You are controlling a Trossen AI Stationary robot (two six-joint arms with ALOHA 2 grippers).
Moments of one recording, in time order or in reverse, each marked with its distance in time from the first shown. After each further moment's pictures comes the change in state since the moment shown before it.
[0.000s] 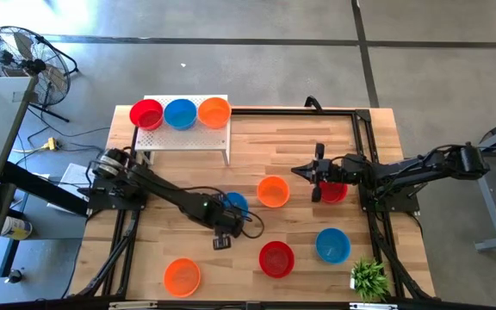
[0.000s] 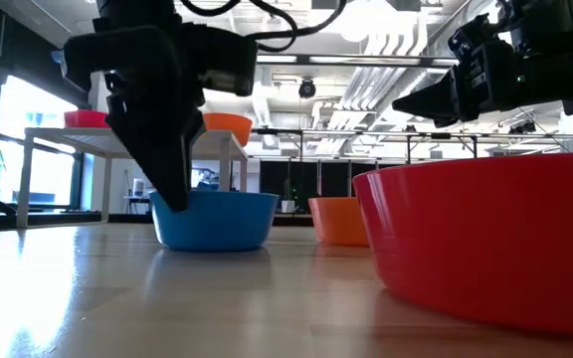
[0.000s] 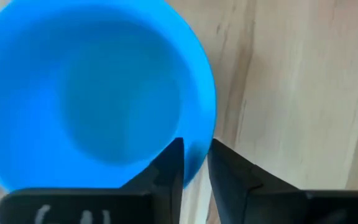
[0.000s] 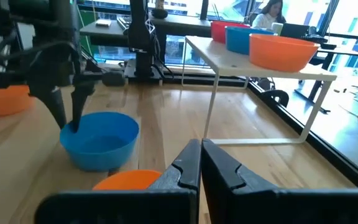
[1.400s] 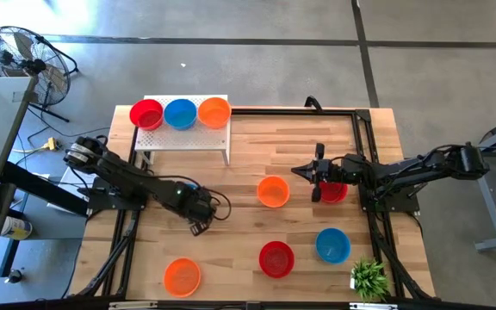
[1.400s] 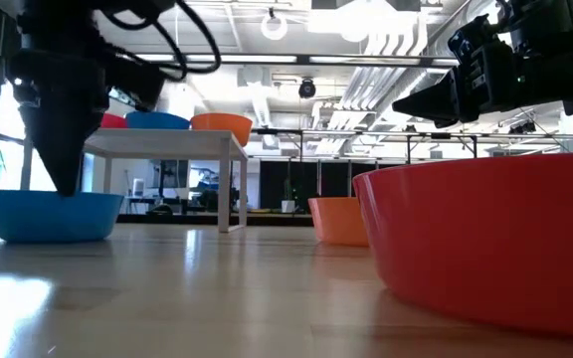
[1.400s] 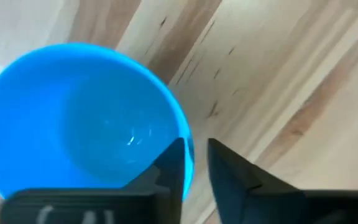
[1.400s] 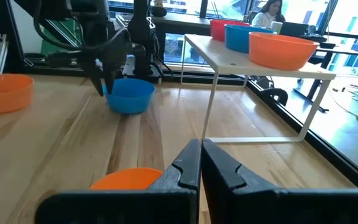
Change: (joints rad) left arm 0.007 -0.293 -0.264 -0.231 0.032 -0.438; right arm 0.000 0.000 0.000 -0.008 0.005 -0.004
